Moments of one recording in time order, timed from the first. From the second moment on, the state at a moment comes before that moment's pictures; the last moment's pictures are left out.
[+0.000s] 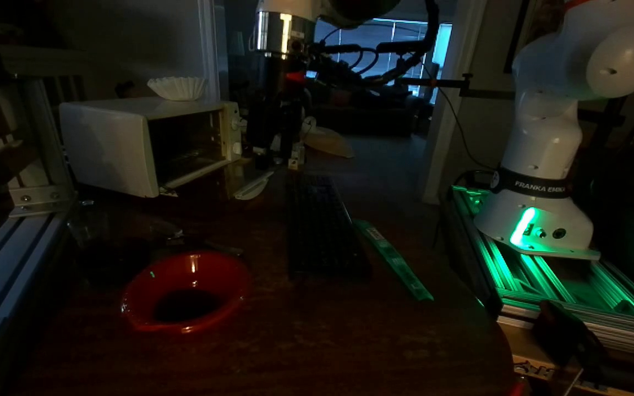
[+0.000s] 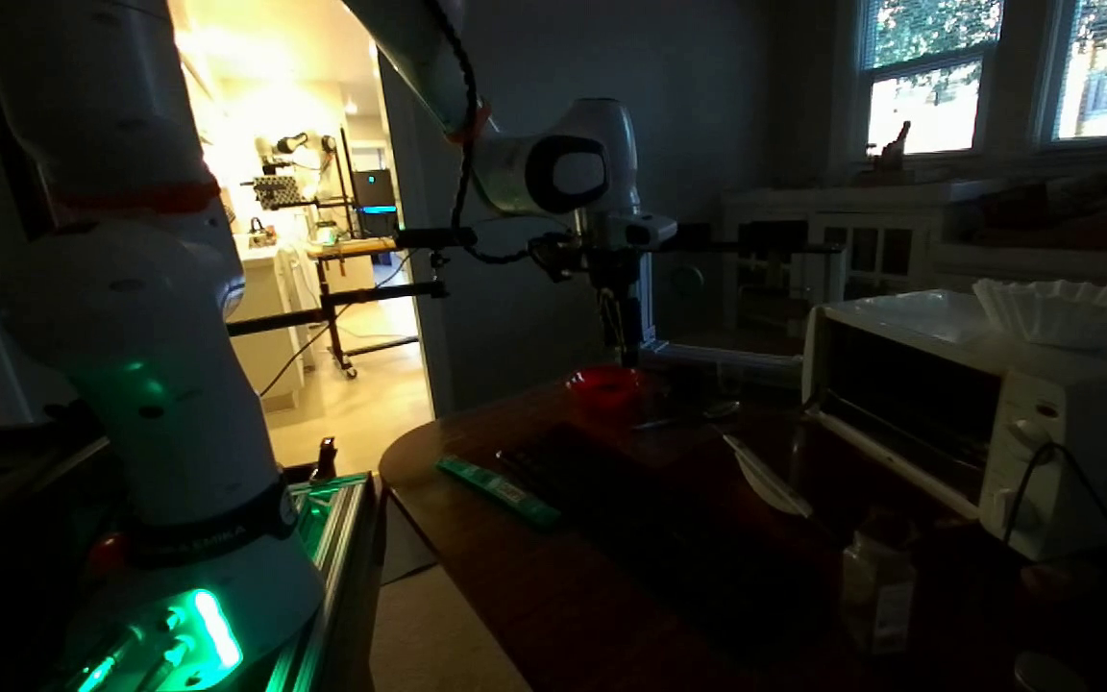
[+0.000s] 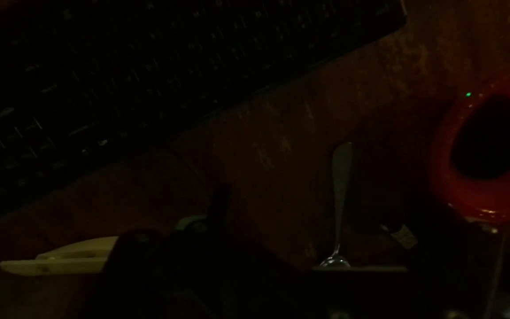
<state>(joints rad) 0.15 0.02 0.24 -2.42 0.01 2.54 0.42</state>
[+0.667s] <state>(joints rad) 0.28 0.26 0.13 -2.26 -0.32 2.61 0.93</state>
